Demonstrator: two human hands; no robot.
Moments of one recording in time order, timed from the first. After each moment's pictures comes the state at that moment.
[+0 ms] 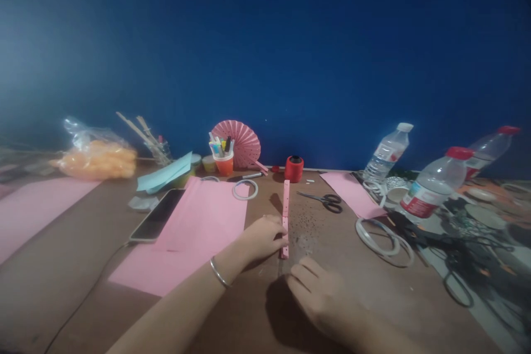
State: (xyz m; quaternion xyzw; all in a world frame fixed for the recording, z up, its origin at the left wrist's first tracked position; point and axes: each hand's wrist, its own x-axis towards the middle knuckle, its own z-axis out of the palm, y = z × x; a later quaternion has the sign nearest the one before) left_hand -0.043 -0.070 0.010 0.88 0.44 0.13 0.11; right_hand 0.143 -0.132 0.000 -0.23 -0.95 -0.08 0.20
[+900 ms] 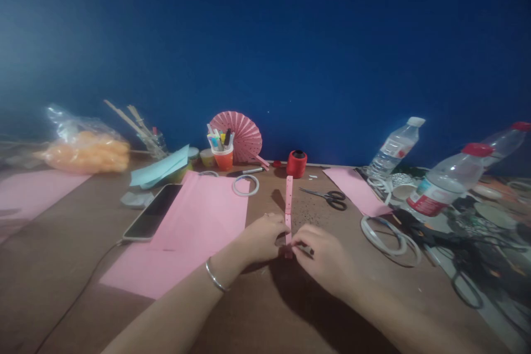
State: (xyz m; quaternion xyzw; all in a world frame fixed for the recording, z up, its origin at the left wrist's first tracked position) left_hand -0.046 -0.073 0.008 0.87 0.44 0.14 0.16; right_hand 0.130 -0.093 0.017 -0.40 -0.86 0.17 0.25
